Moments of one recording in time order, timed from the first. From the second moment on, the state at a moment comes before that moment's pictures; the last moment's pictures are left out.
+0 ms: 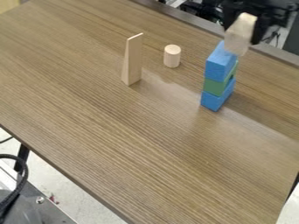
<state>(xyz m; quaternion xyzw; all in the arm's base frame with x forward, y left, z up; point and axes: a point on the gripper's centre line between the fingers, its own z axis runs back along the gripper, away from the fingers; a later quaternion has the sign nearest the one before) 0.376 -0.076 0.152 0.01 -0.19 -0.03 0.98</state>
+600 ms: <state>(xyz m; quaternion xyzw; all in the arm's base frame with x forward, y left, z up) 0.376 -0.127 0.108 0.02 -0.14 -0.11 0.98</state>
